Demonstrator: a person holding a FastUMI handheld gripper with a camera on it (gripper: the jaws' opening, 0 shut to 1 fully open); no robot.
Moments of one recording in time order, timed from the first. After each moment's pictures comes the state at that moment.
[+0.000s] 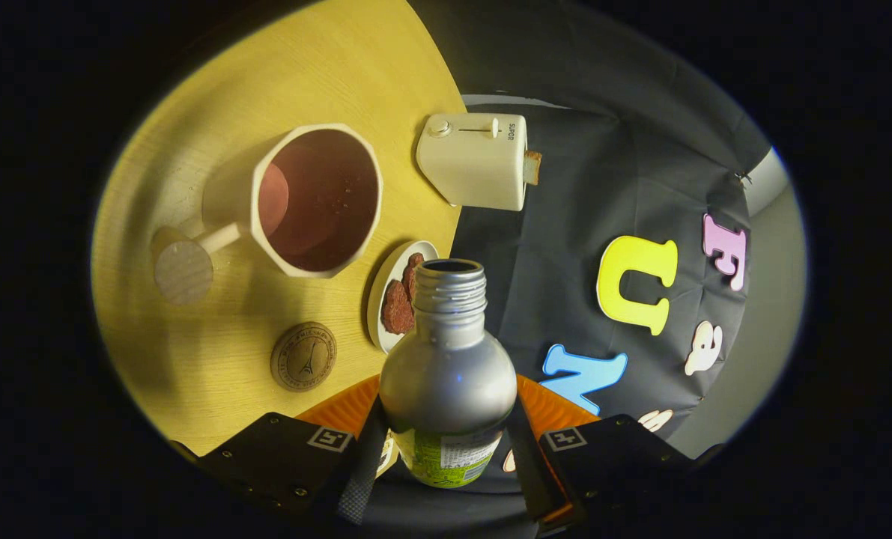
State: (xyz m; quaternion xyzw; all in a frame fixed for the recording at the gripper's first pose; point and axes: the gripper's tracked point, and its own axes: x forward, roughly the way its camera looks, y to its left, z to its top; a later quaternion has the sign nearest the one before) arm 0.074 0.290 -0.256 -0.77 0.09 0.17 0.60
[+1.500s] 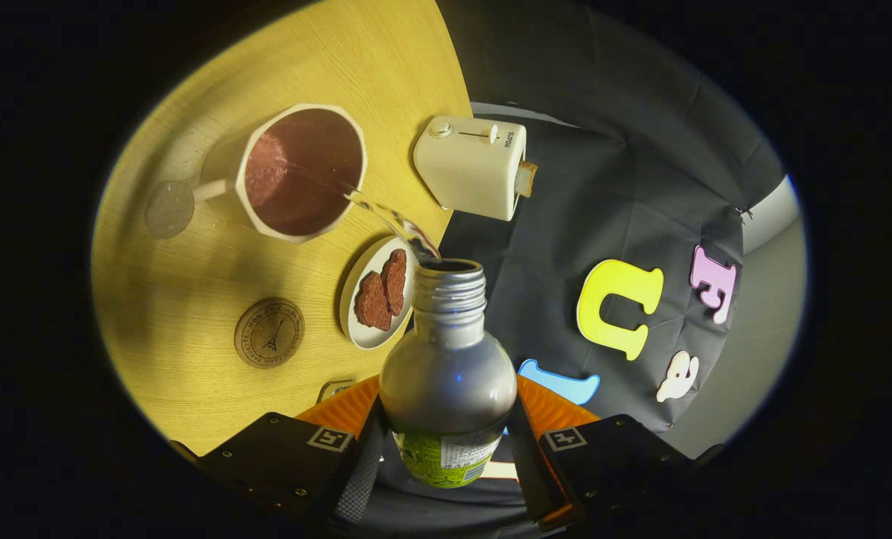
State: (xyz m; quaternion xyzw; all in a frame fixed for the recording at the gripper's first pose) arm 0.088 0.289 -0.225 -0.80 0.04 0.17 0.57
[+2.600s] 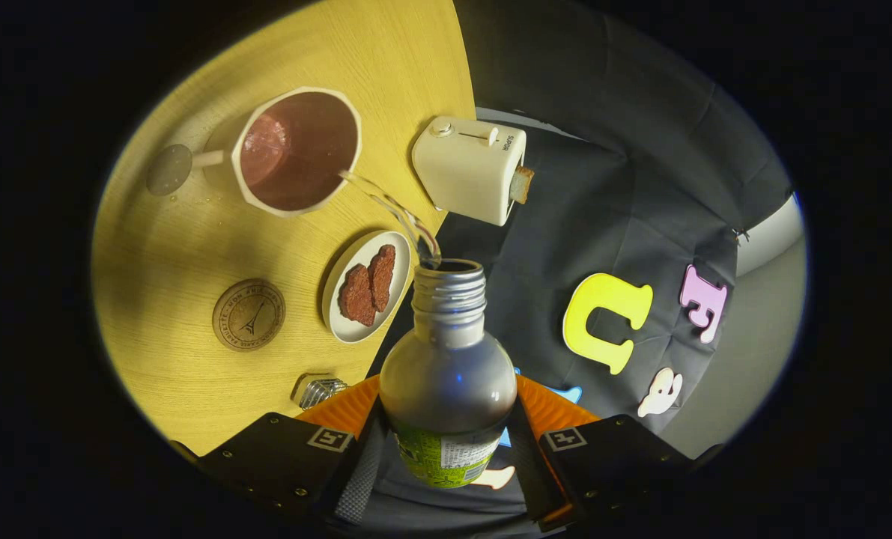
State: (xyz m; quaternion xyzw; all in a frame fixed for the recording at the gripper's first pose) arm 0.099 0.292 -0.207 -0.83 0.01 0.17 0.54
